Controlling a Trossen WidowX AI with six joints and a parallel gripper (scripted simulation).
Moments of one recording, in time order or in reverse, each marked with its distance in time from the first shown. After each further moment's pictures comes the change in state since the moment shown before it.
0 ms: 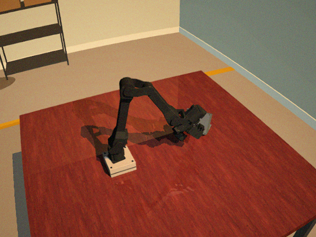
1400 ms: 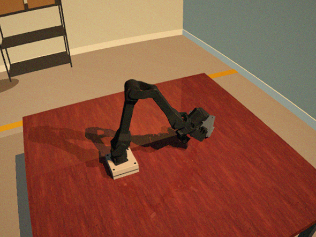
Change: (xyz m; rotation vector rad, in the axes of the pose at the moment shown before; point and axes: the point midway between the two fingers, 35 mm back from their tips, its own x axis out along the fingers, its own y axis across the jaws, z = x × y) arm 0.010 -0.003 0.000 -0.009 0.003 0.005
